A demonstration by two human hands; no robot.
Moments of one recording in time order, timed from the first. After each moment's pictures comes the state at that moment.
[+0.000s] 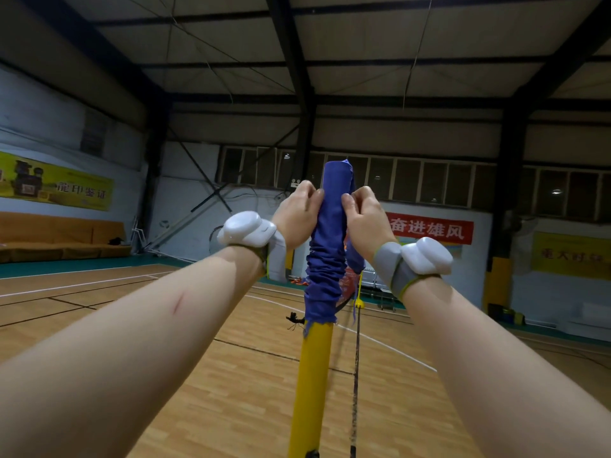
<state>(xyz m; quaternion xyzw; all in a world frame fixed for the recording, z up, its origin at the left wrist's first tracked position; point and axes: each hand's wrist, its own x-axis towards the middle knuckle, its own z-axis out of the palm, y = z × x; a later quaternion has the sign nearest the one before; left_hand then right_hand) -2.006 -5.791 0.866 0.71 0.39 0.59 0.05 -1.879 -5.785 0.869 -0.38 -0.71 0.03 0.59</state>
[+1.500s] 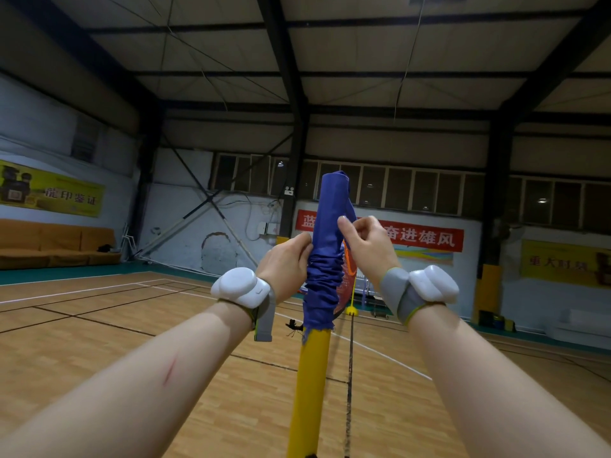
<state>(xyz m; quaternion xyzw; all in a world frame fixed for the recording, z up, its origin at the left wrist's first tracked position) -2.014 -5.793 0.809 0.75 0.40 0.52 -0.10 -1.866 -5.800 0.848 -0.39 -0.69 0.08 0.61</state>
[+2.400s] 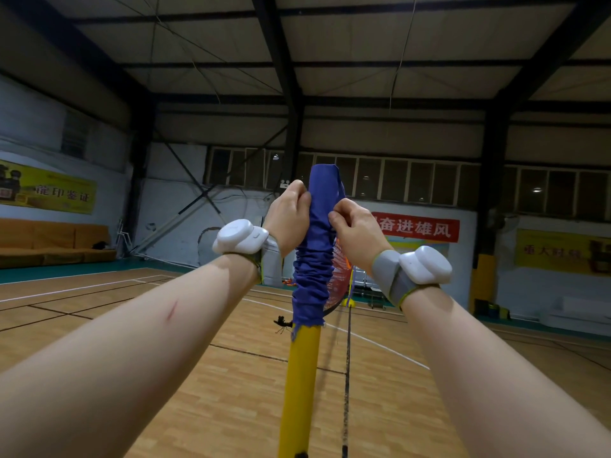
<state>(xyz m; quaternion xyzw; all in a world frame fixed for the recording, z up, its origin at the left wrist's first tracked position) -1.988 -5.784 0.864 0.69 0.37 0.63 -0.01 -1.858 -5.797 0.861 -0.37 -0.76 0.01 0.53</state>
